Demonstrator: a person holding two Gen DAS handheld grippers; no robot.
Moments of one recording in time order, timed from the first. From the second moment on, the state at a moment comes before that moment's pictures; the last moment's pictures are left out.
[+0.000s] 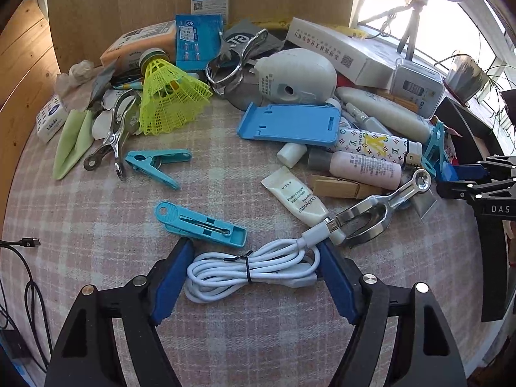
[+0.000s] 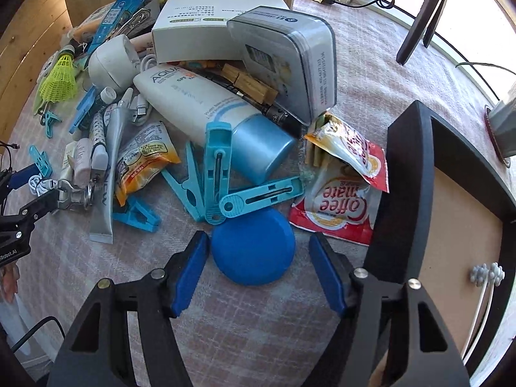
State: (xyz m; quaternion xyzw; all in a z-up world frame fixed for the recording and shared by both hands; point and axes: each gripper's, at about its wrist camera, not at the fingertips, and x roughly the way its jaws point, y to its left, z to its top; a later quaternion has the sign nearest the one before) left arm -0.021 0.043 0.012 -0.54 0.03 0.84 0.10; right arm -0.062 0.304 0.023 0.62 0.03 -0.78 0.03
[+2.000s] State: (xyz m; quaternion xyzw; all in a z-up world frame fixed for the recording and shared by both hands) left arm 0.054 0.396 0.111 -0.44 0.18 0.77 0.43; right arm 0.124 0.535 0.119 0.52 -0.16 -0.82 -0.19
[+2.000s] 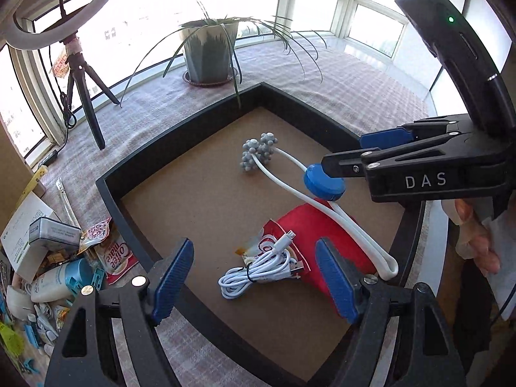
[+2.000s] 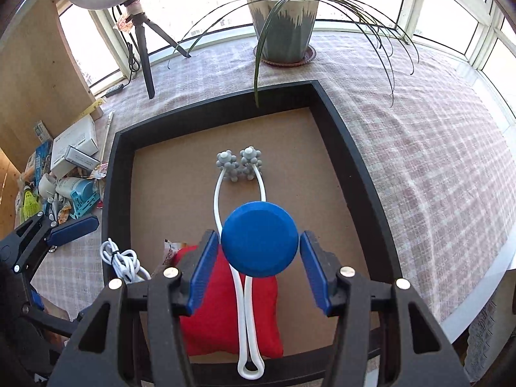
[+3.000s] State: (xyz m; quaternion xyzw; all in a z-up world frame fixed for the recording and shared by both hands) left arm -0.031 0.083 0.084 -0.52 0.02 0.85 0.12; right arm -0.003 0.369 0.119 0.54 -0.10 -0.84 0.01
